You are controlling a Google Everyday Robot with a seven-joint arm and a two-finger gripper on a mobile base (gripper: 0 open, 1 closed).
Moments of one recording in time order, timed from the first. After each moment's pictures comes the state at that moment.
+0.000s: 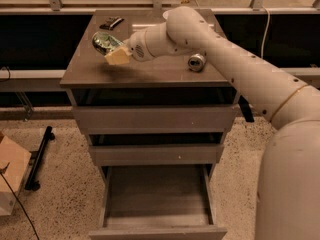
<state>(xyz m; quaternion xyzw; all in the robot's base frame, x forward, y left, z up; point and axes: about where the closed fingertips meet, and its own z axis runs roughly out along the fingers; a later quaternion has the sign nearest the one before) 0.746 0.121 0.880 -0.45 0.72 0.28 0.46</state>
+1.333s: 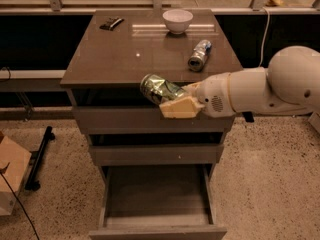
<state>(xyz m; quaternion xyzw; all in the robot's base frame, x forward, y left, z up) 0.528 -0.041 0.872 -0.40 0.76 0.32 0.40</state>
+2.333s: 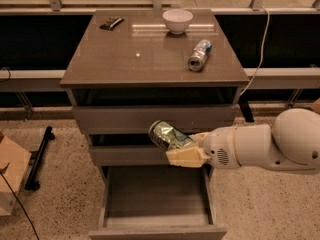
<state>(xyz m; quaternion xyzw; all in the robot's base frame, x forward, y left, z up) 0.449 -0.060 0.784 -0.33 0.81 0.35 0.35</state>
